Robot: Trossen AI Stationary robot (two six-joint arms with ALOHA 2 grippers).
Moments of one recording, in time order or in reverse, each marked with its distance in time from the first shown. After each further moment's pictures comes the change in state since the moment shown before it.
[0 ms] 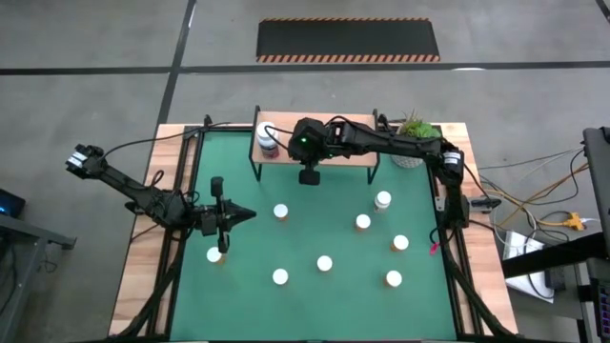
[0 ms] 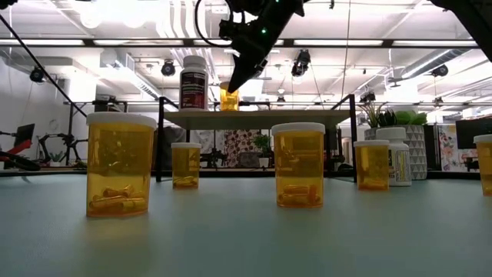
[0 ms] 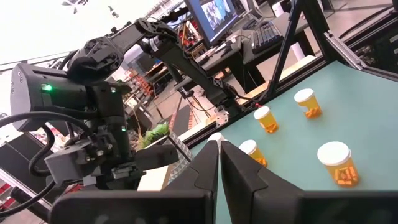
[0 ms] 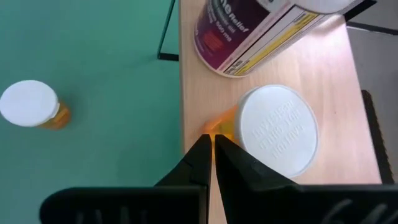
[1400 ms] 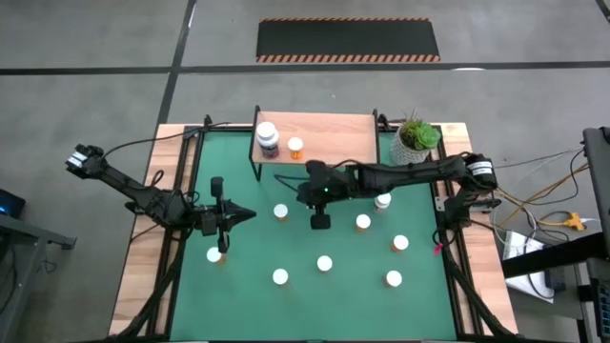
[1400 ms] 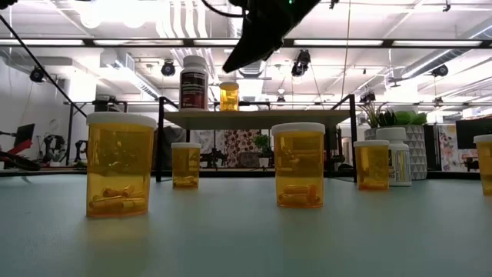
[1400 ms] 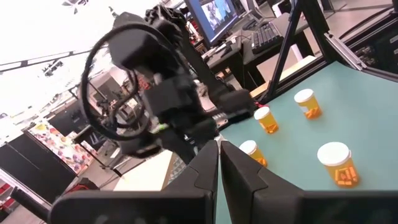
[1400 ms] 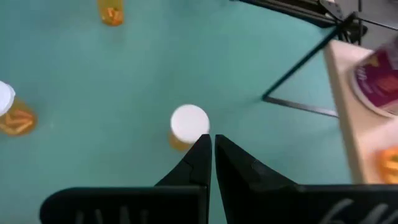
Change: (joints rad) left arm 0.000 0.000 0.000 0.001 0.000 0.000; right arm 0.255 -0.227 -0.465 0.410 -0.040 0.112
